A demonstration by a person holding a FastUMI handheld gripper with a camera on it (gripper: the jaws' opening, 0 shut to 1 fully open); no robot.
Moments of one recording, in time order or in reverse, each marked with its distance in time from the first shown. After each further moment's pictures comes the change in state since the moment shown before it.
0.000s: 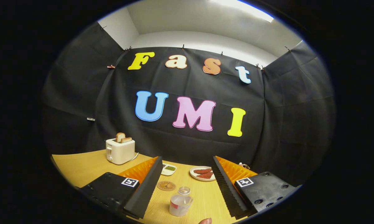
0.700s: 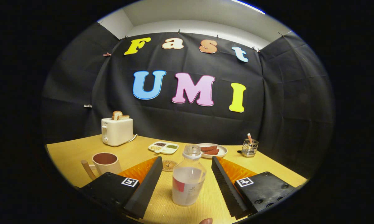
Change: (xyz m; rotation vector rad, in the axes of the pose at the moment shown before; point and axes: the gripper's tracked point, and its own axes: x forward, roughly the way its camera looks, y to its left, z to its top) arm 0.010 0.018 -0.135 0.053 0.135 -0.023
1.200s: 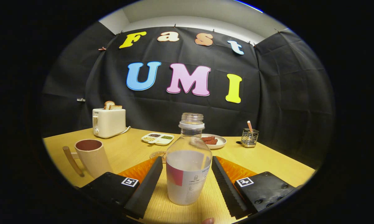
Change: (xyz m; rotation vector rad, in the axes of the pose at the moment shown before) arm 0.025 -0.005 -0.048 0.022 0.041 -0.049
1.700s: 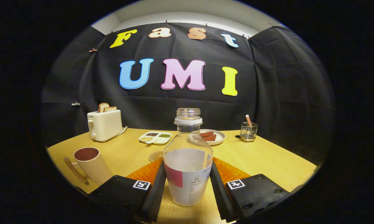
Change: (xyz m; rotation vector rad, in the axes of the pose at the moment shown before) arm 0.005 -0.002 0.026 0.002 0.056 -0.039
